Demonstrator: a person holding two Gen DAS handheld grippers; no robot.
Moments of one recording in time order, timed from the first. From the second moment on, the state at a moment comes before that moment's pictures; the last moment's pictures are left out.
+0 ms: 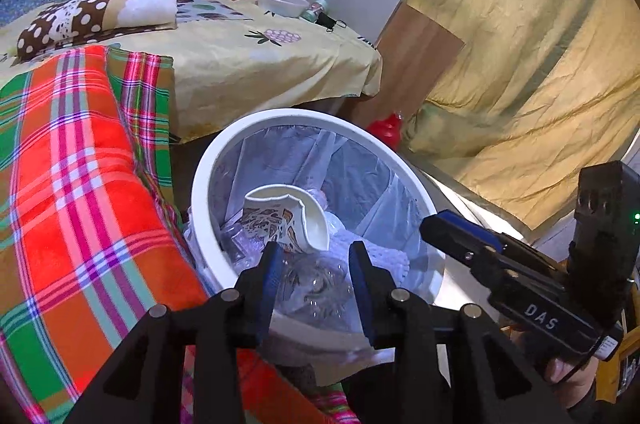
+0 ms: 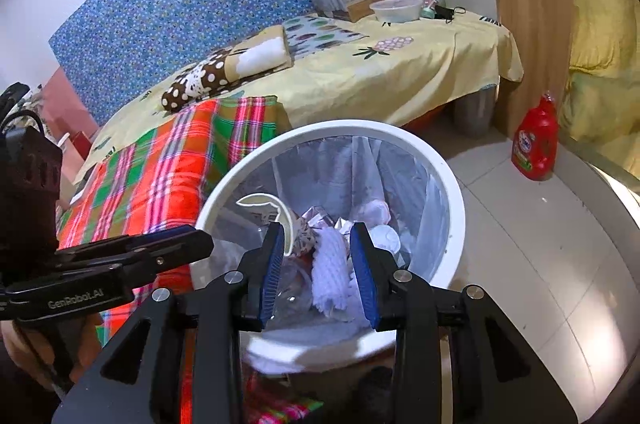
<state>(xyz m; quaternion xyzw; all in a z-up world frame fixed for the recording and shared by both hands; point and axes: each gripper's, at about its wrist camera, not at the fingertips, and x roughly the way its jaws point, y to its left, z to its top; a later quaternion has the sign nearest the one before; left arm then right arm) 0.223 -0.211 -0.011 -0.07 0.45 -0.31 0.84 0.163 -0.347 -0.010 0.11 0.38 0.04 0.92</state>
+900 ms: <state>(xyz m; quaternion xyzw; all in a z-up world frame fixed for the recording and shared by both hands) 0.108 -0.134 0.027 -0.06 0.39 -0.22 0.89 0.092 -0.284 0.016 0.07 0.34 0.08 0.94</state>
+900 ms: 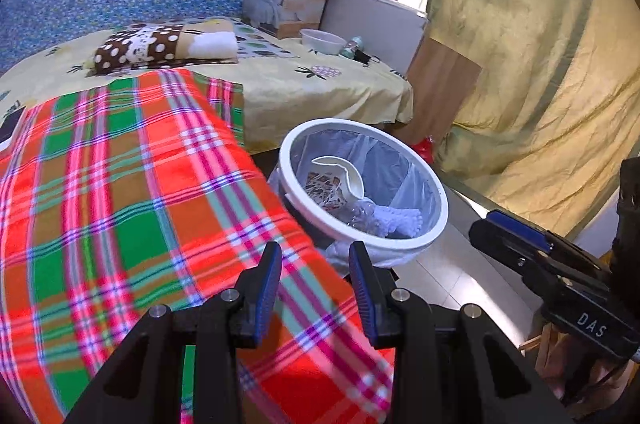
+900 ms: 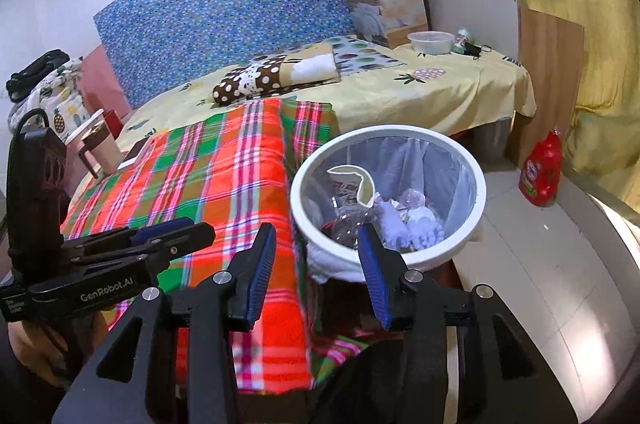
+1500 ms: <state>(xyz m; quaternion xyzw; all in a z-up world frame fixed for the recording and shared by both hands) 0.055 -0.108 0.033 -0.05 0.37 -0.17 0.91 0.059 -0.268 0.015 0.05 0.33 0.08 0.94</state>
